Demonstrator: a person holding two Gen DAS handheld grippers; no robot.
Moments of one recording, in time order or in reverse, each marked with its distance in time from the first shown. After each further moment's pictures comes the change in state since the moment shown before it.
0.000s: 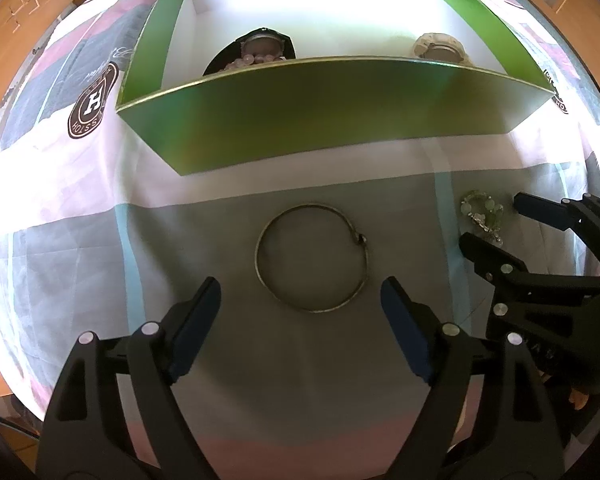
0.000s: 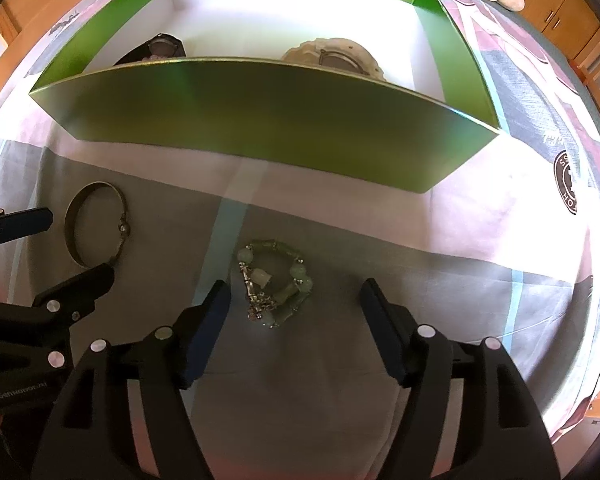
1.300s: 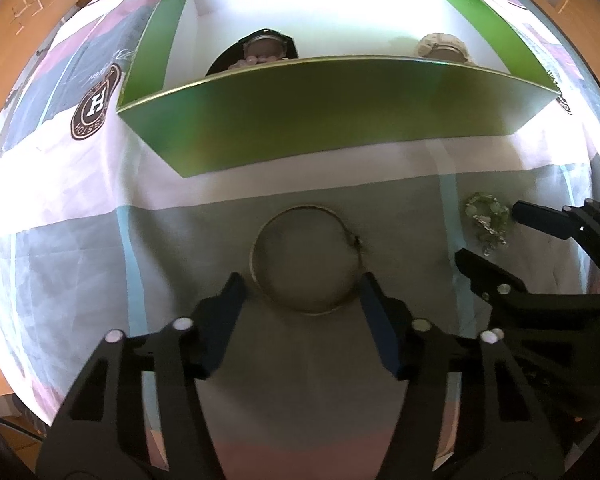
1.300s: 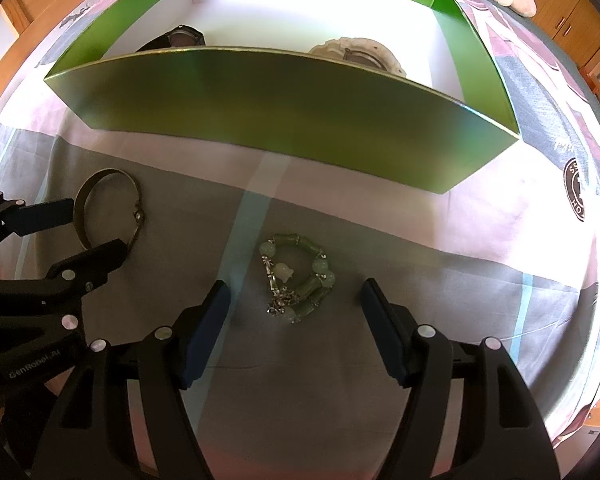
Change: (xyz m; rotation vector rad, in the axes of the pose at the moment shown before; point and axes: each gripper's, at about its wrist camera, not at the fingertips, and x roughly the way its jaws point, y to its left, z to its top) left arm 0.003 0.002 -0.001 0.002 -0.010 0.016; right arm 0.004 0.006 -0.001 -0.038 0.002 0.022
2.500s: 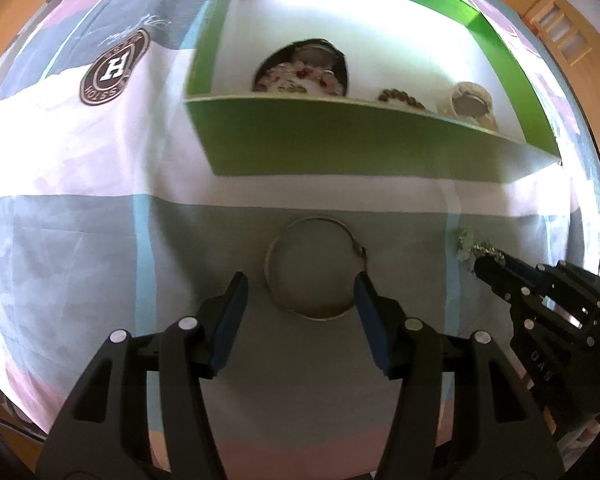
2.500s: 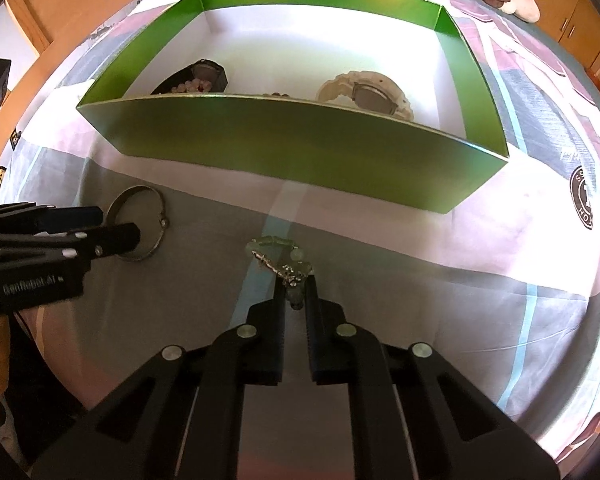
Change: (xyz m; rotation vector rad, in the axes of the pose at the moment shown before) left arm -0.004 0.055 0.010 -0.172 0.022 -0.118; right arm -0.040 -0.005 -0.008 0.013 -0.073 0.086
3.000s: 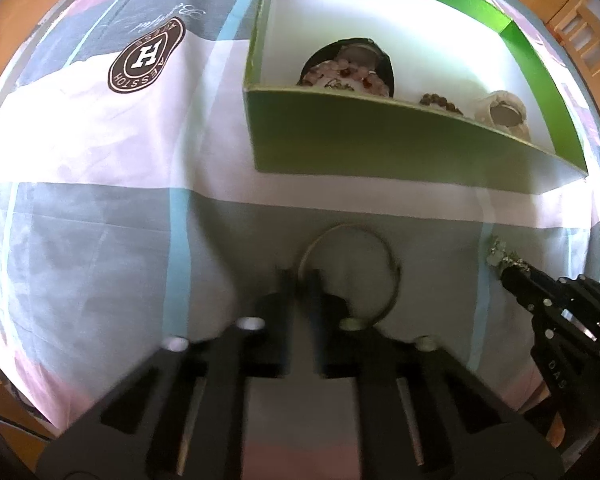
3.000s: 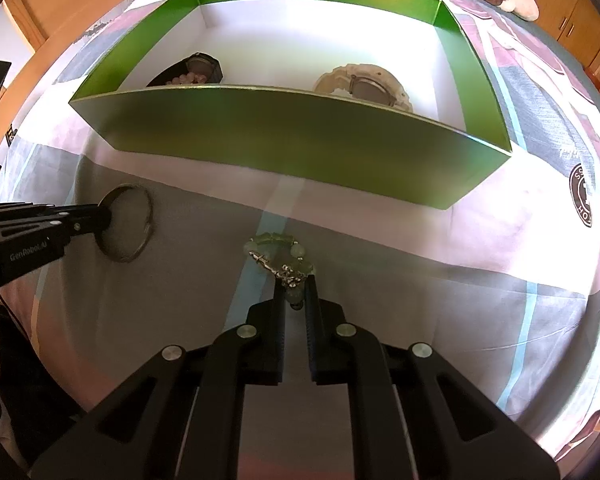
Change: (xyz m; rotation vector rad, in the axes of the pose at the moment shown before) left arm -0.001 0.020 0.000 -0.038 0.002 0.070; right arm 0.008 0.005 0.007 -0.001 0.013 -0.016
